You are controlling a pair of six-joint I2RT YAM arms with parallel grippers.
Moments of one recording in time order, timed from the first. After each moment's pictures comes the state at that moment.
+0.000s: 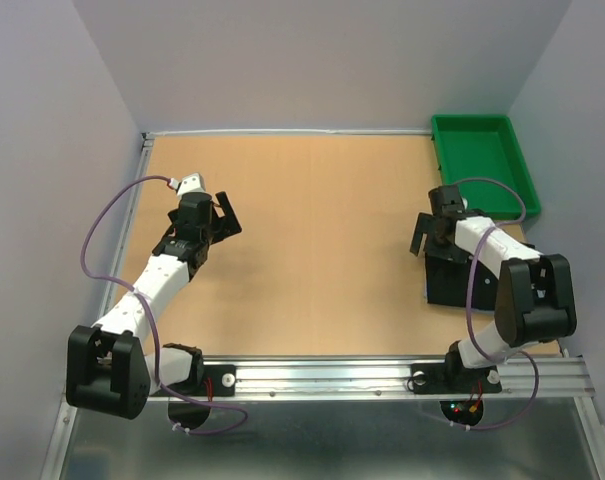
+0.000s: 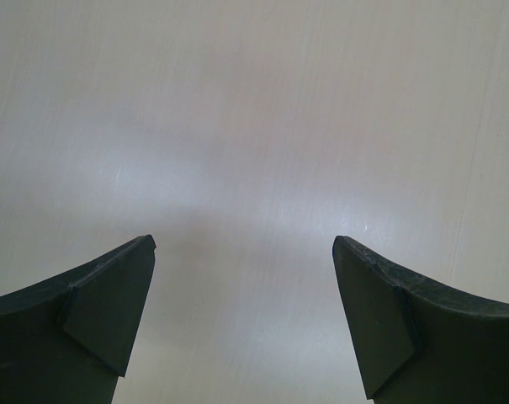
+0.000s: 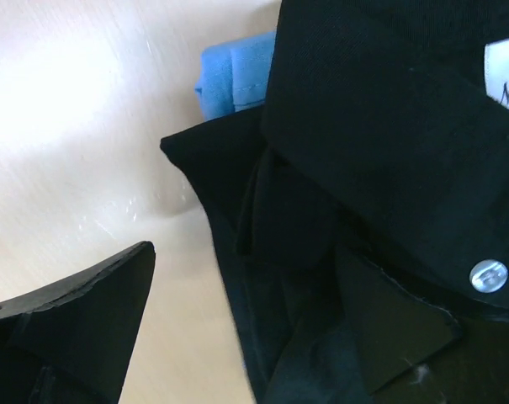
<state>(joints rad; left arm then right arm) -0.23 1.17 0.75 -0.21 -0.23 -0.46 0.11 1.54 0.94 -0.58 0.27 0.38</state>
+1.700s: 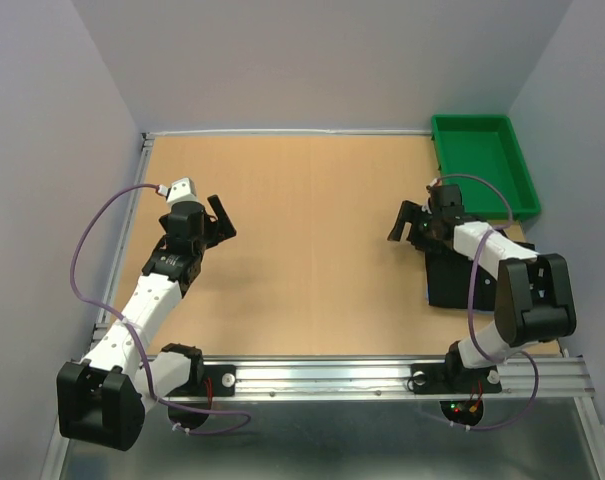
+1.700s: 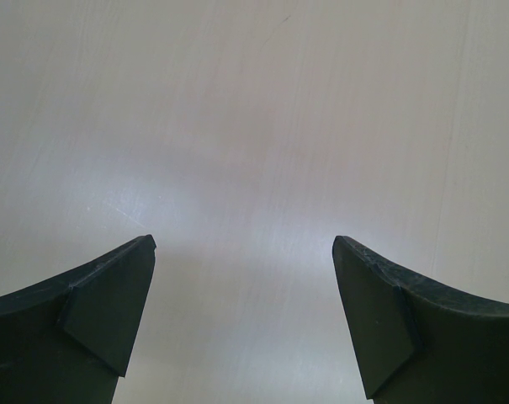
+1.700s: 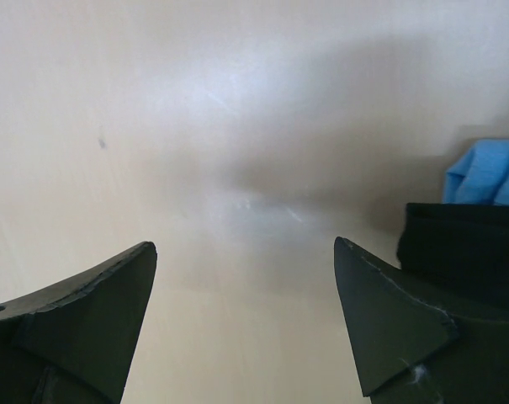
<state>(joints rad) -0.23 1.00 0.70 -0.23 -0.25 -0.47 0.10 1.53 0.88 -0.28 -0.17 0.42</state>
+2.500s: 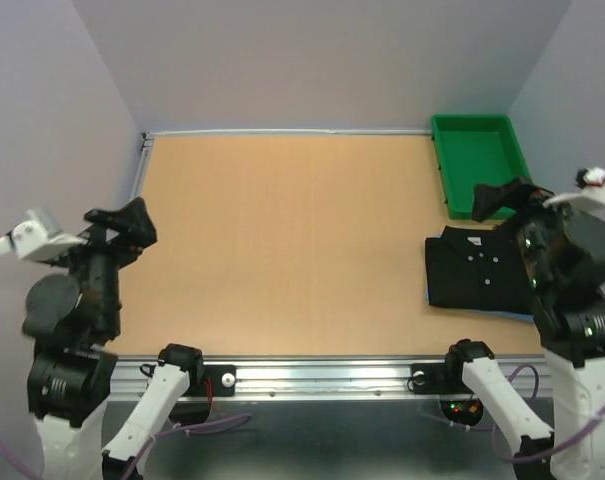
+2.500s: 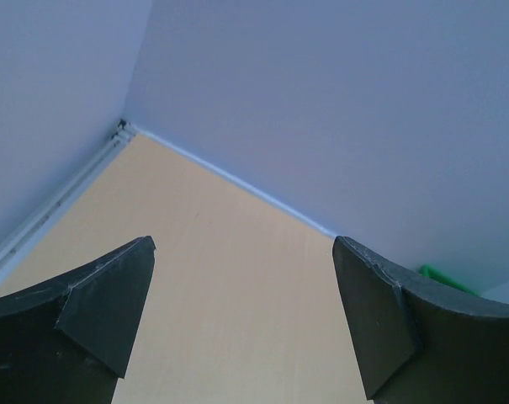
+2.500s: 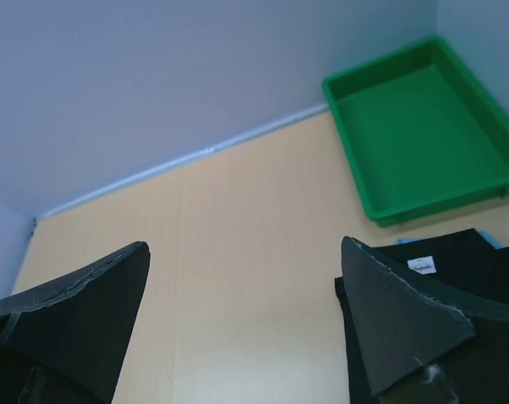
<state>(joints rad) -0.23 0.56 1.28 -0.69 -0.42 -0.48 0.11 0.72 1.30 -0.68 0.19 0.41</state>
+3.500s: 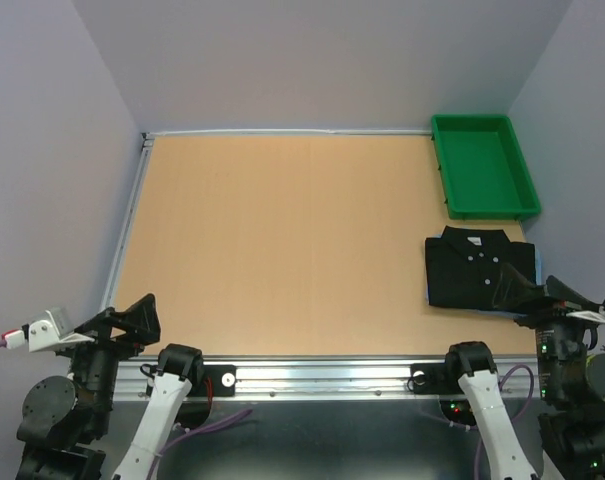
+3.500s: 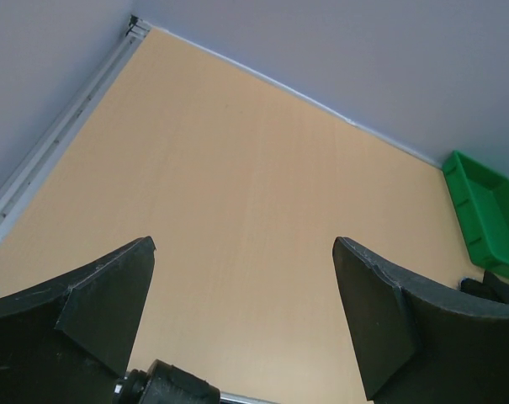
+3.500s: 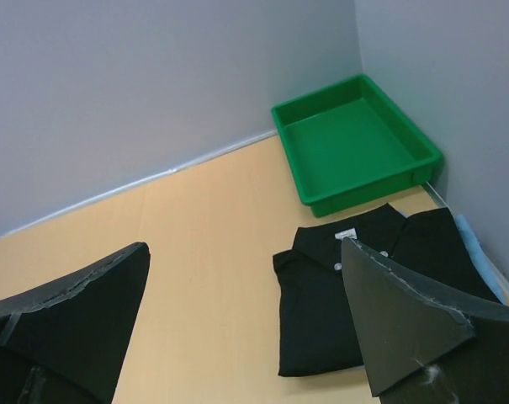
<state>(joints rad) -0.23 0.13 1.24 -1.17 -0.31 -0.45 0.11 0.11 1.10 -0.86 0.27 0.31</state>
